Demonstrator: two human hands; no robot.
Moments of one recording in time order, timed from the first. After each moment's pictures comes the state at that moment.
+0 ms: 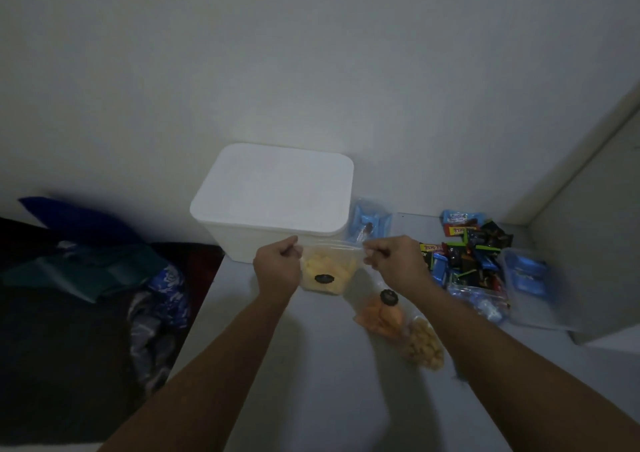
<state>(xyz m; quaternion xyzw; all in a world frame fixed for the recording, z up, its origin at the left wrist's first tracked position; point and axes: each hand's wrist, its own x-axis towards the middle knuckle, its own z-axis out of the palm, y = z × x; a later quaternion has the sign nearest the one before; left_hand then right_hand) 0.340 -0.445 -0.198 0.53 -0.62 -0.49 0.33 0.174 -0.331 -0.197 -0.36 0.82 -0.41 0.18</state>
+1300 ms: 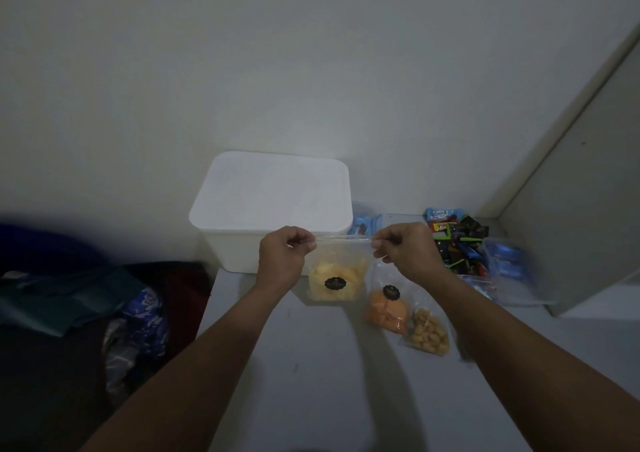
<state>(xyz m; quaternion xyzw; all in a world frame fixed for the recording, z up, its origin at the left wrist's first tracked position) 0.366 -0.475 -0.182 0.35 -0.75 -0.47 0.32 0.210 -0.327 -0.156 -0.31 0.84 -0.42 0.16</state>
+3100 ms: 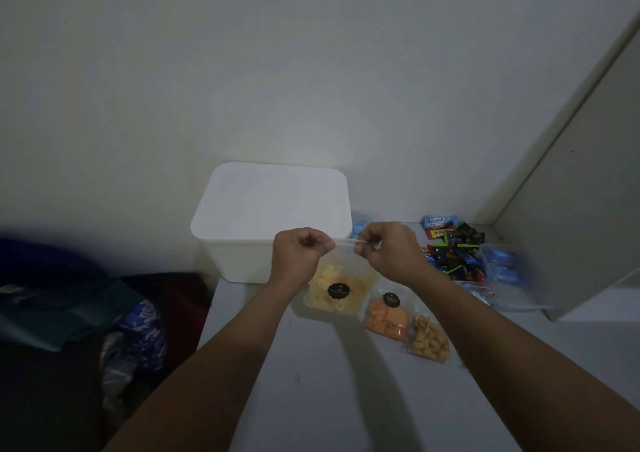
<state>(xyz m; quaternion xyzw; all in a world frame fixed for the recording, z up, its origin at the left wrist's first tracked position) 0.356 -0.462 -0.151 0.33 -0.70 -0.56 0.30 0.231 -0.345 -0.131 -0.40 0.86 -0.30 0.09</state>
